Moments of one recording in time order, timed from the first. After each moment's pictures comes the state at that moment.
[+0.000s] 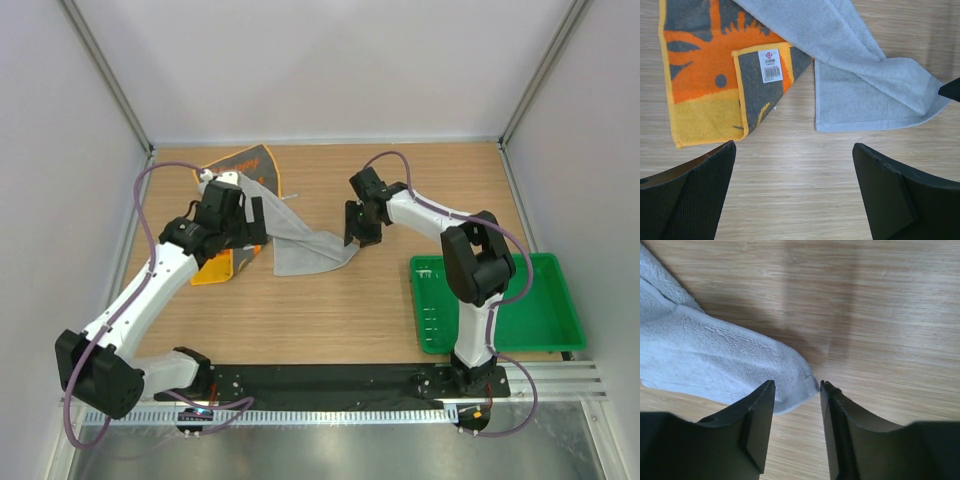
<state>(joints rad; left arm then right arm) -0.42 1.21 1.11 -0.71 -0.22 -0.41 0.51 1.95 1.43 -0.63 -0.06 0.53</state>
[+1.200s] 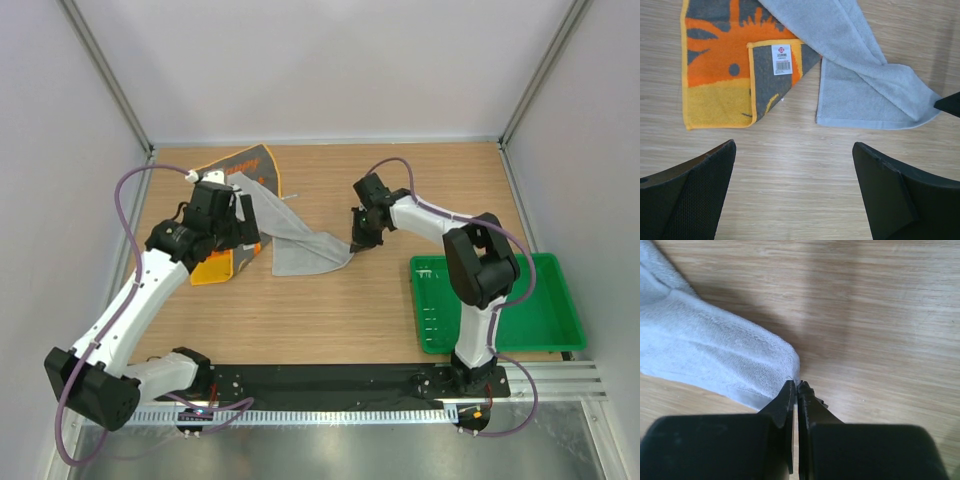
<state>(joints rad) -0.41 1.14 1.14 -0.81 -0.25 -0.48 0.50 1.93 1.34 -0.56 -0.12 0.55</state>
